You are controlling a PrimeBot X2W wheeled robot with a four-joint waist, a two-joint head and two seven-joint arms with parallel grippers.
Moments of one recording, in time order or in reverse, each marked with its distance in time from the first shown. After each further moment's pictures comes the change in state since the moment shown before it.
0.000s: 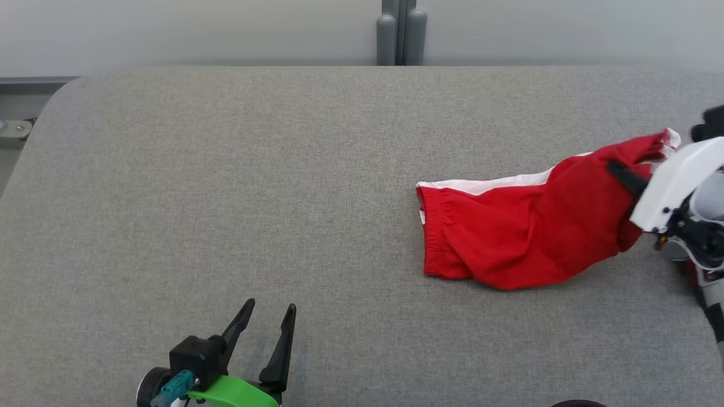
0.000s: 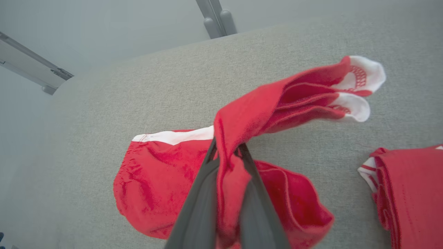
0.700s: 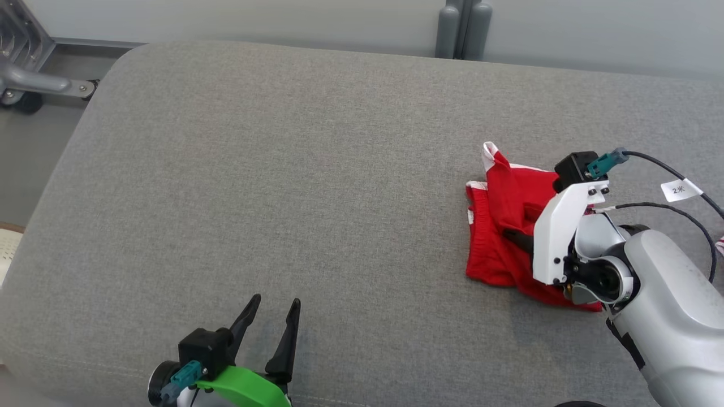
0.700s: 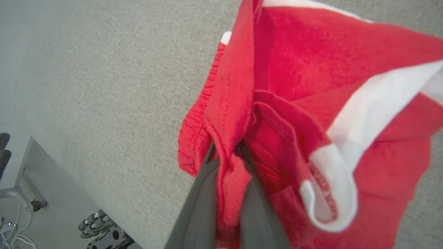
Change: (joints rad) left arm -0.008 -0.125 0.110 0.158 0.089 -0.126 -0.005; right arm -0.021 0.092 0.317 0.062 -0.009 0.000 0.086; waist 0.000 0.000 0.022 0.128
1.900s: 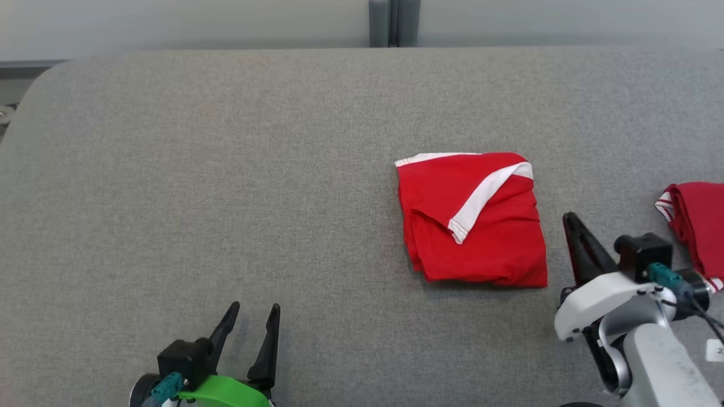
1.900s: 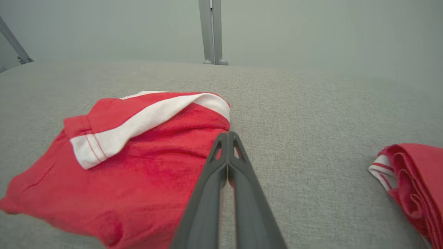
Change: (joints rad) left arm 0.090 -0.033 0.136 -0.009 0.075 -0.029 0.005; right arm 0.323 0.101 -0.245 -0.163 -0.506 0.000 -0.781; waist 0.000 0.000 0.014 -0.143
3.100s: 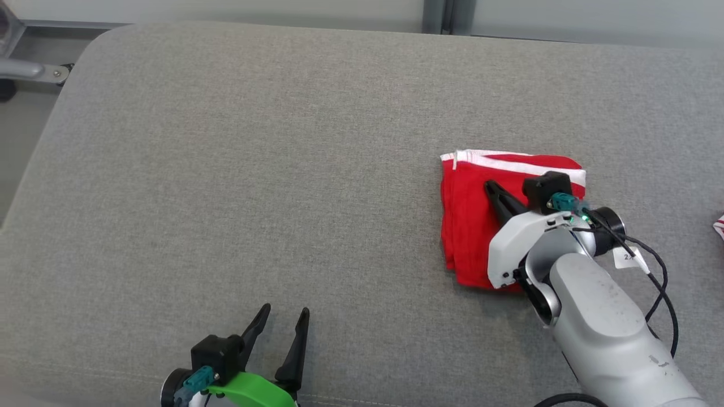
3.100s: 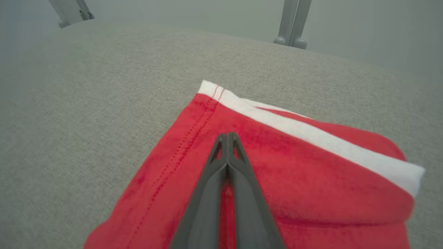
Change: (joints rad) left arm -0.063 -0.056 -0.052 0.093 0.010 -0.045 -0.001; right arm -0.370 0.122 0.177 0.483 -0.030 0.000 -0.013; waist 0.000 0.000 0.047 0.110
